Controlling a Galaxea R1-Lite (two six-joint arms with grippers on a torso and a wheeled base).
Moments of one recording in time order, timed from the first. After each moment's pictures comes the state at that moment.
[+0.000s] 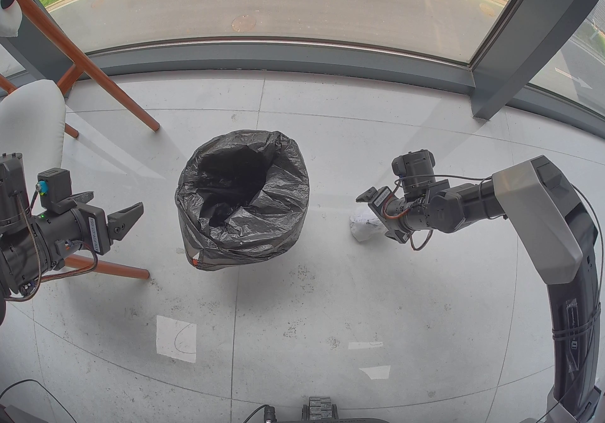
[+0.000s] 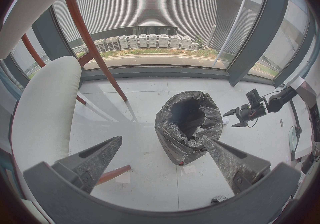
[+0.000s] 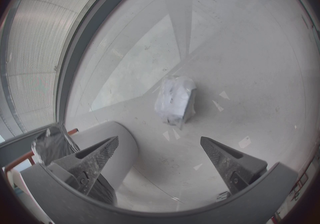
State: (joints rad) left arm -0.12 1.33 -0.59 -0.47 -0.03 0.07; right arm 0.38 2.49 -1.76 -0.04 -0.02 1.08
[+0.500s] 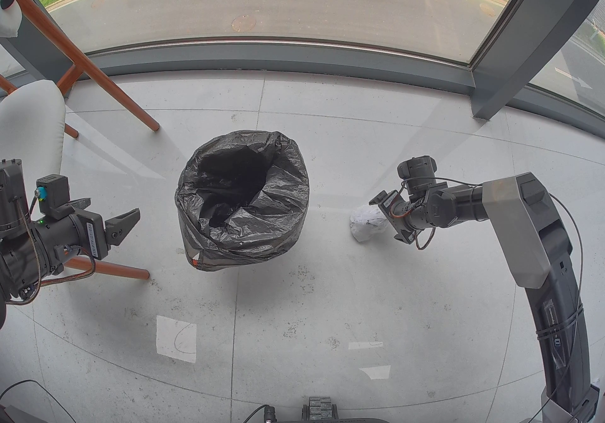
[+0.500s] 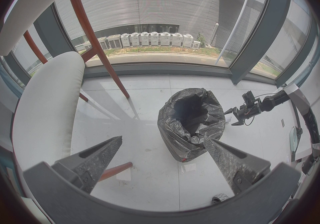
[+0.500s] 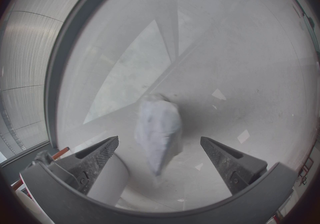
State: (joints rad) left arm -0.10 1.33 -0.57 -0.47 -0.03 0.06; right arm 0.31 2.68 -1.99 0.09 -0.02 1.09
